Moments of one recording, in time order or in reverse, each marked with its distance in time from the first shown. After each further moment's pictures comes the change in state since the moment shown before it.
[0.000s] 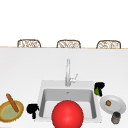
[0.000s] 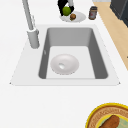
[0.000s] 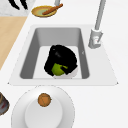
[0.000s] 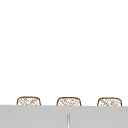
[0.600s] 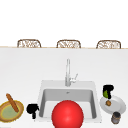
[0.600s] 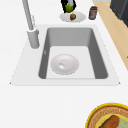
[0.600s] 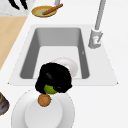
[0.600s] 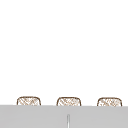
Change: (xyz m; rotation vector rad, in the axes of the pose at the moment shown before) left hand 0.000 0.000 0.000 0.000 0.000 0.000; right hand -0.076 0.024 0.029 0.003 -0.004 -0.008
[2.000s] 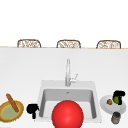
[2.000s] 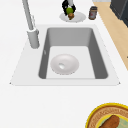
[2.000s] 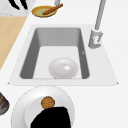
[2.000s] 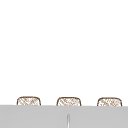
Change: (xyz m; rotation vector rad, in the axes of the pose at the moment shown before) left hand 0.000 0.000 0.000 0.000 0.000 0.000; right hand -0.122 0.066 -0.012 0.034 -0.085 -0.125
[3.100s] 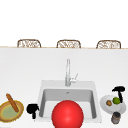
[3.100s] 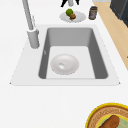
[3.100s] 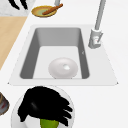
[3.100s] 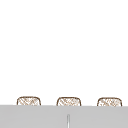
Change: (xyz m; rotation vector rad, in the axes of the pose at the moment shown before) left hand 0.000 0.000 0.000 0.000 0.000 0.000; right hand 0.051 -0.054 0.052 0.095 0.180 0.102
